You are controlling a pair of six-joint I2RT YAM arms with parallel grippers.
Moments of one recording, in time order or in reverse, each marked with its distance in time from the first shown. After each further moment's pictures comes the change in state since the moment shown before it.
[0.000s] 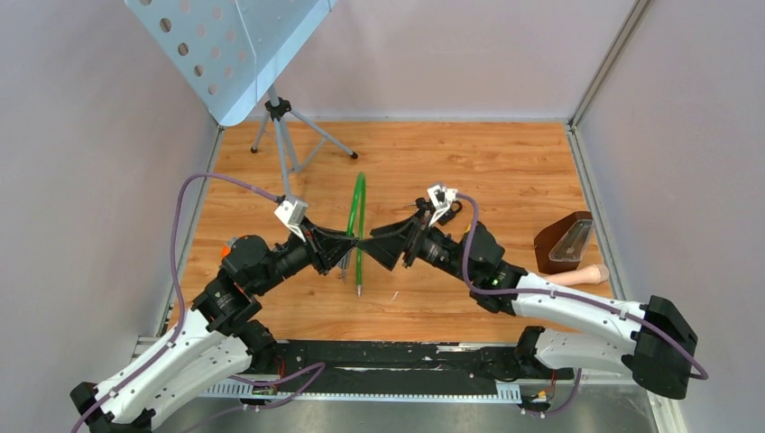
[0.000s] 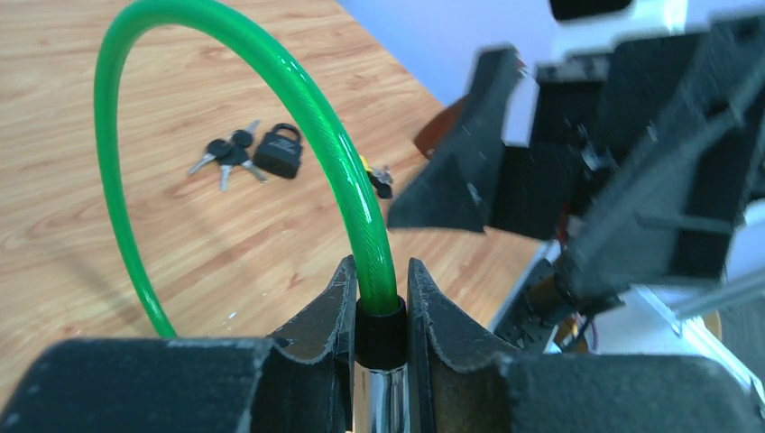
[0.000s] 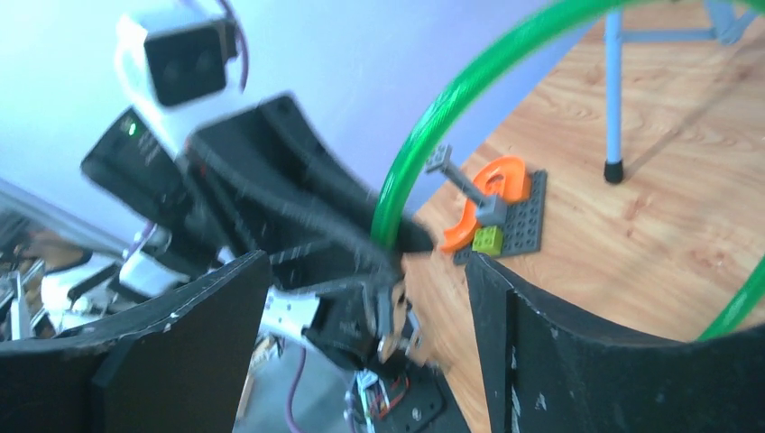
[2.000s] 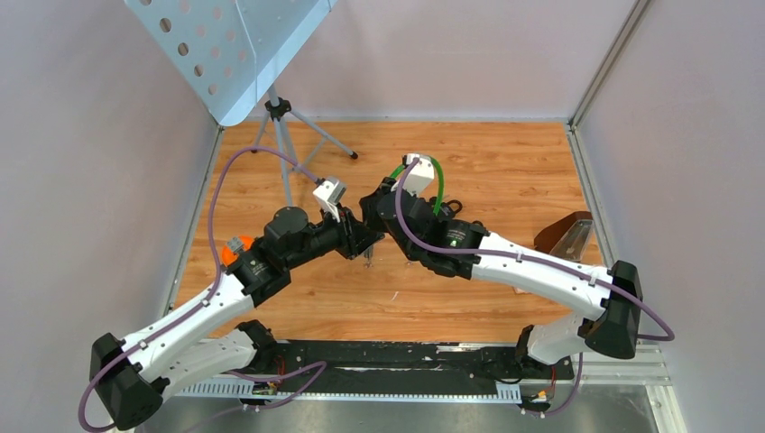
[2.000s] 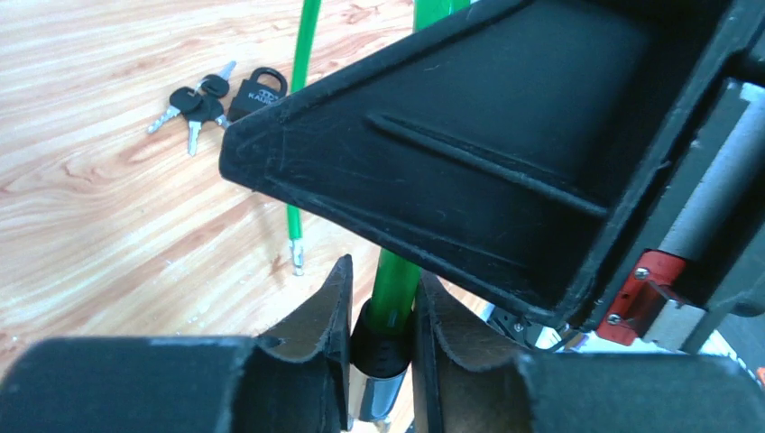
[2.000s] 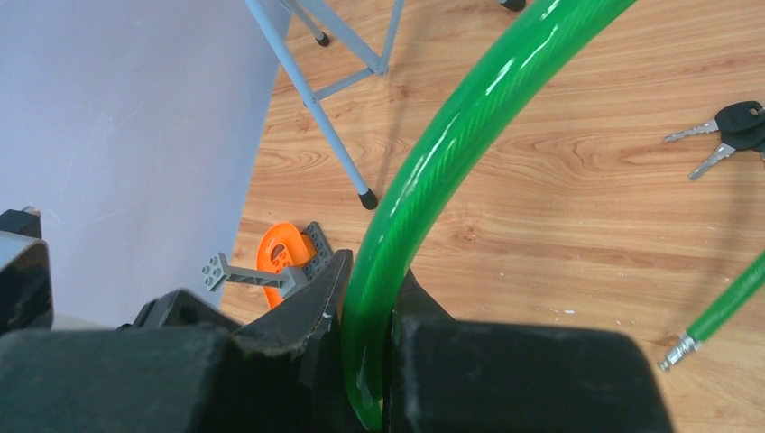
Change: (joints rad) left arm 0.005 0.338 0.119 0.054 0.097 -0.022; right arm 0.115 0.360 0.725 -0.915 0.753 0.085
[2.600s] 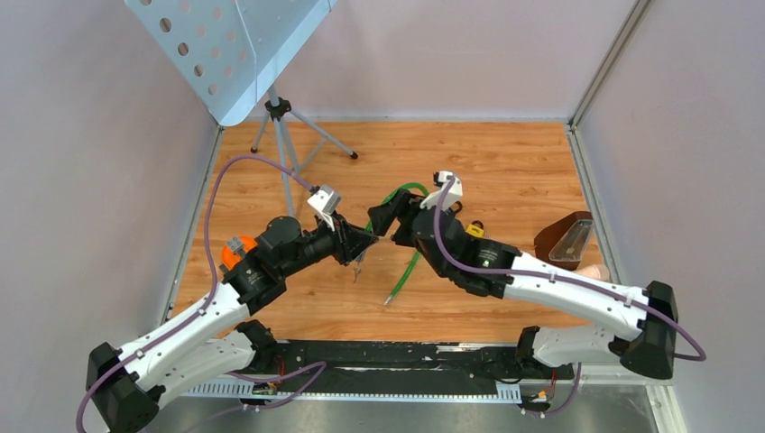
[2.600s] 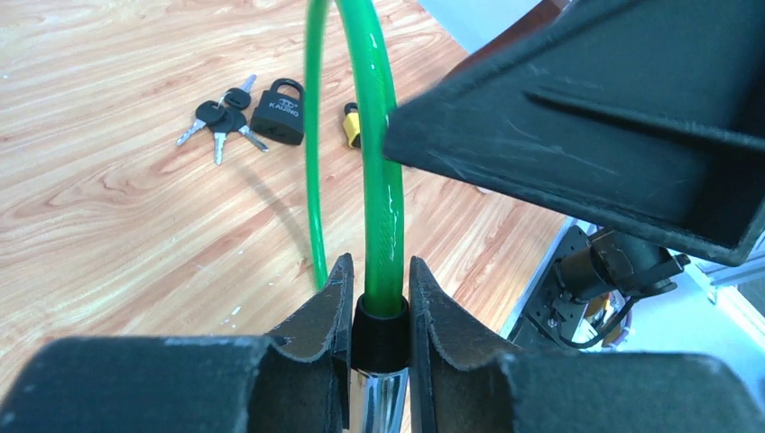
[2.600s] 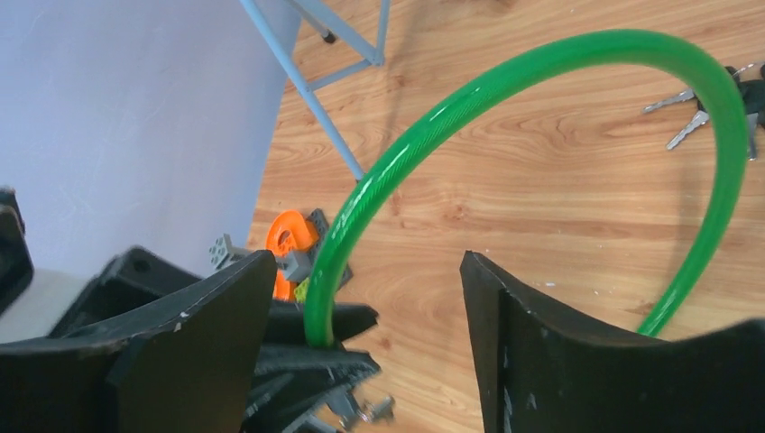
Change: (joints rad) left arm -0.003 -0.069 -0.085 0.055 -0.010 0.078; right arm -0.002 -0.162 -0.194 0.047 -0.005 0.062
